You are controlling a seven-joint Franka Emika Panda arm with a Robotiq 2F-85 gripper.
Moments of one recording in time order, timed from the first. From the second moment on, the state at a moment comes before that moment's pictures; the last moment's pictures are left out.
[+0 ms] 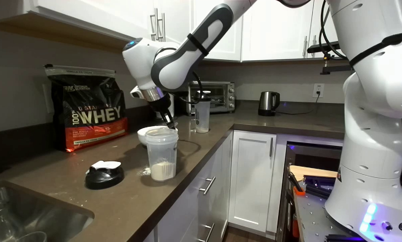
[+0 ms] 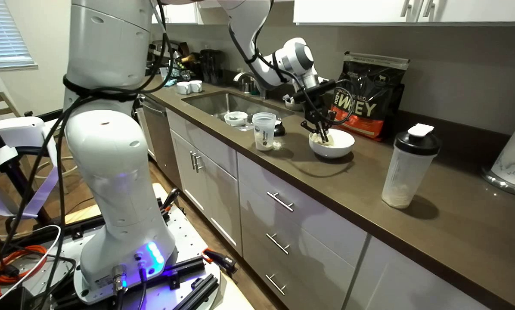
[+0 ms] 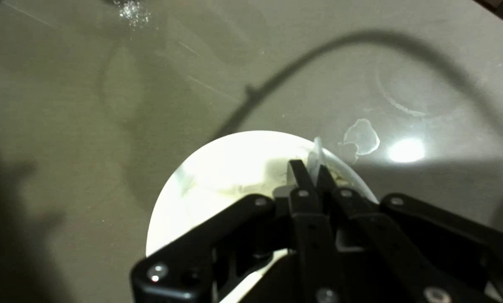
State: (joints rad) arm 0.01 0.37 0.04 -1.90 -0.70 2.11 -0.27
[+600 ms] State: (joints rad) arm 0.03 0.37 0.04 -1.88 -0.59 2.05 -0.27
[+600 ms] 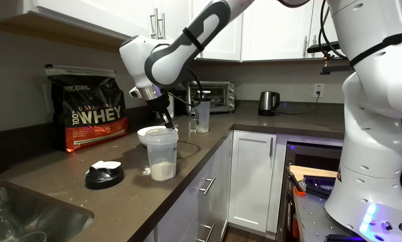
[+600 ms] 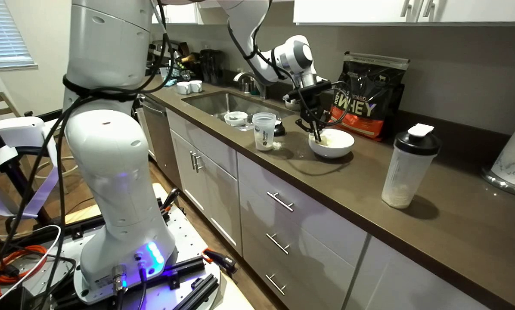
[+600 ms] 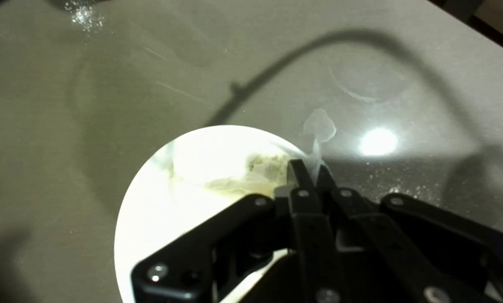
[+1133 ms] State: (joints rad) arm 0.03 0.37 0.04 -1.88 -0.57 2.06 -0.27
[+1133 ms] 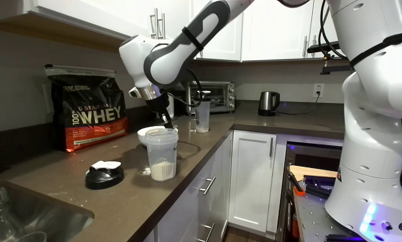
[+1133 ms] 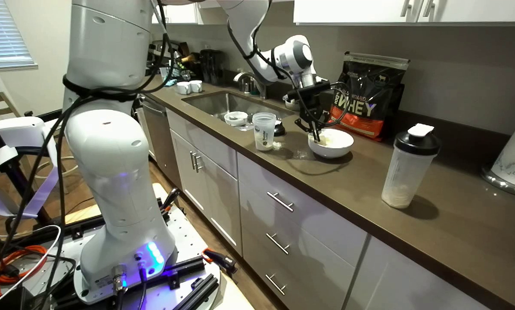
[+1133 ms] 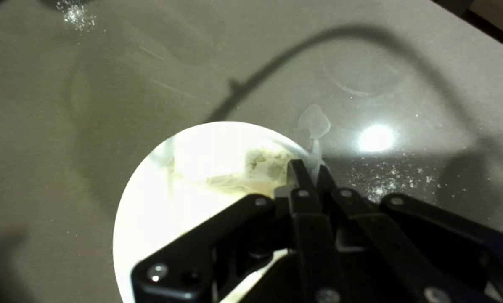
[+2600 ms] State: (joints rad) arm 0.04 0.46 -0.01 -1.76 -0.57 2.03 -0.21
